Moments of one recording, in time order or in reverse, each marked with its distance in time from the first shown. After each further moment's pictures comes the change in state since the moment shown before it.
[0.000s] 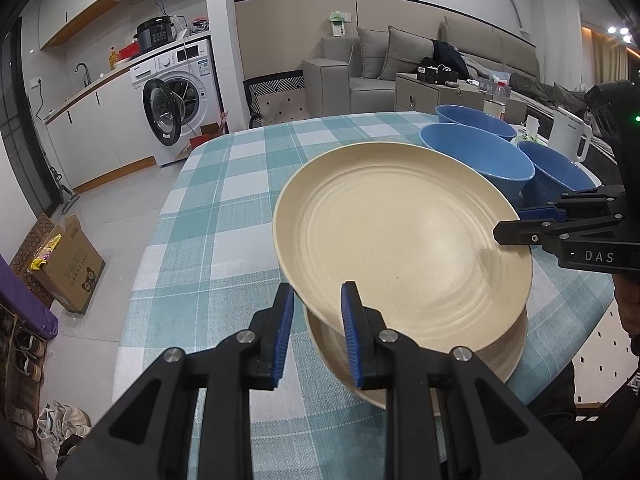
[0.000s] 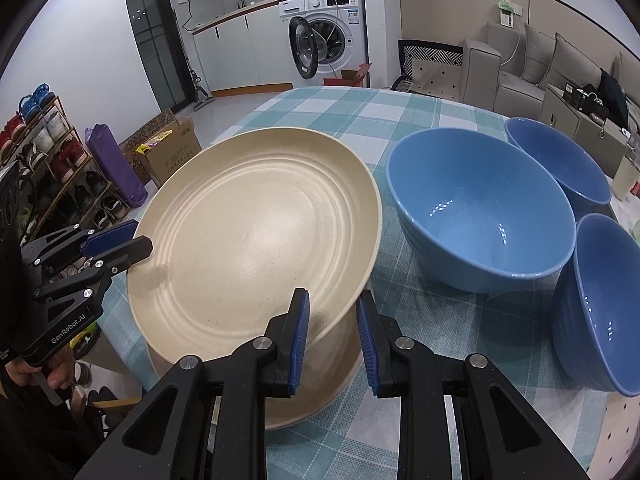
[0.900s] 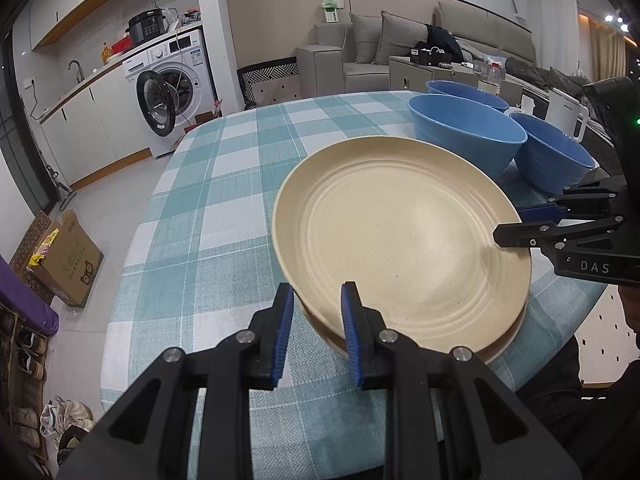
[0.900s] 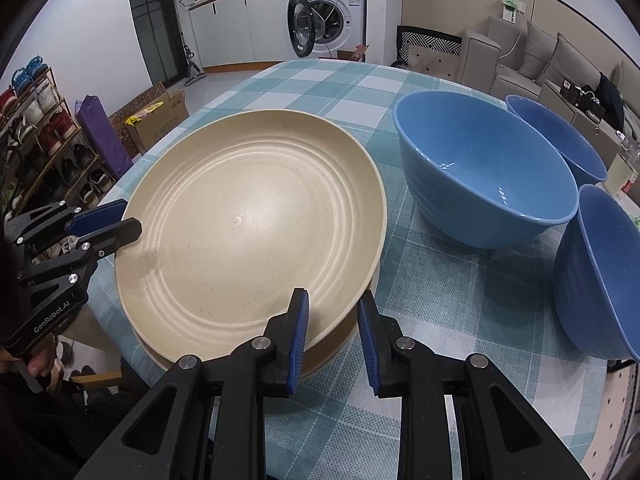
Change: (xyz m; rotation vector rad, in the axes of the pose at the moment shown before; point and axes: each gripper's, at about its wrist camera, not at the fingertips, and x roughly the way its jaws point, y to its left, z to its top) left arm 0.003 -0.010 -0.024 0.025 0.049 -0.005; right arm 0.013 0.013 -0.029 -0.046 0.072 -0.069
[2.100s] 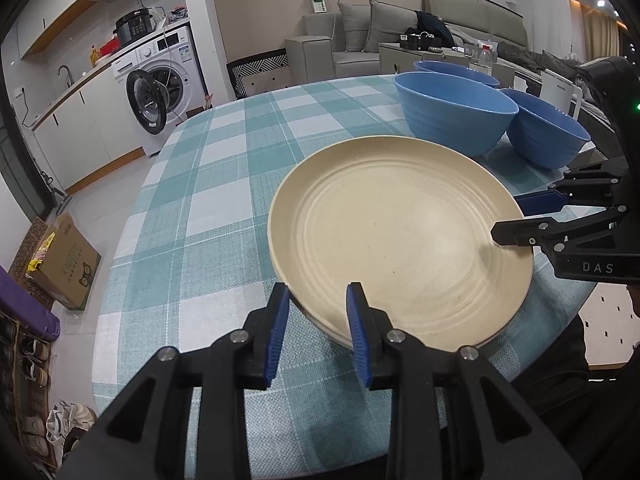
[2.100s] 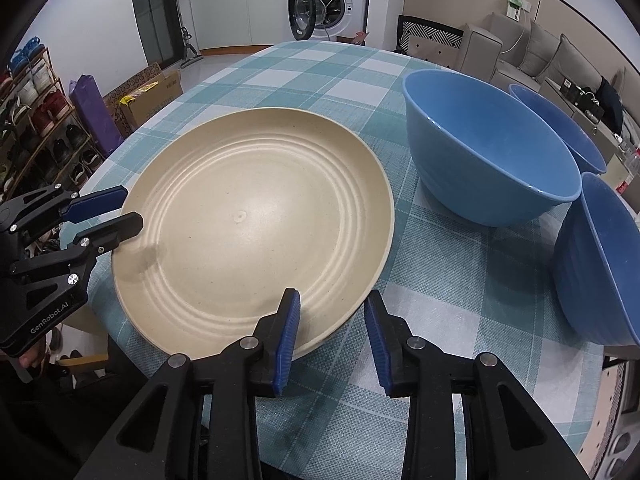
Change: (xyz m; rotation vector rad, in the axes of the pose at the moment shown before) left arm 0.006 -0.008 -0.010 0.039 0.034 -0.013; right arm 0.004 0.005 -0.015 -0.028 0.051 -0.035
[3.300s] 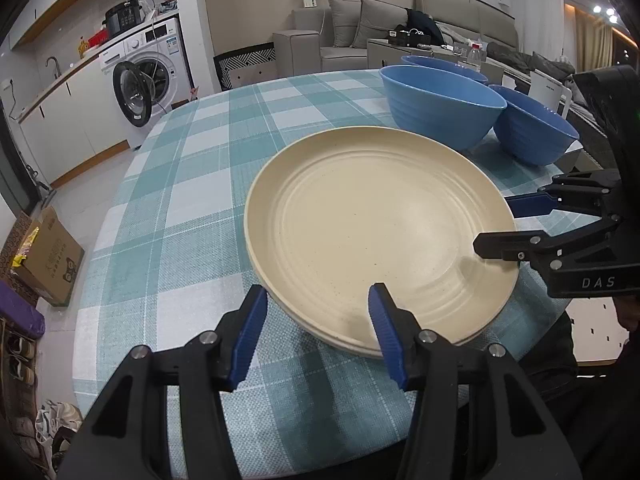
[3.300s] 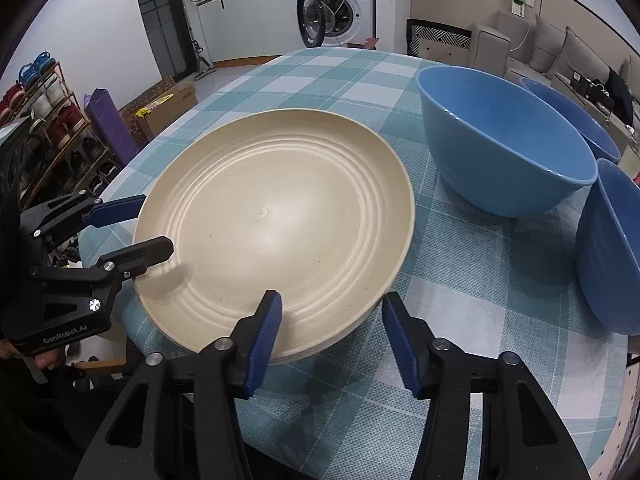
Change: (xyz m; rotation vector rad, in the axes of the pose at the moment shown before) left arm 0.006 -0.005 -0.003 -0.005 0.019 -0.058; right arm 0.005 0.004 -0.007 0.030 -0.035 0.079
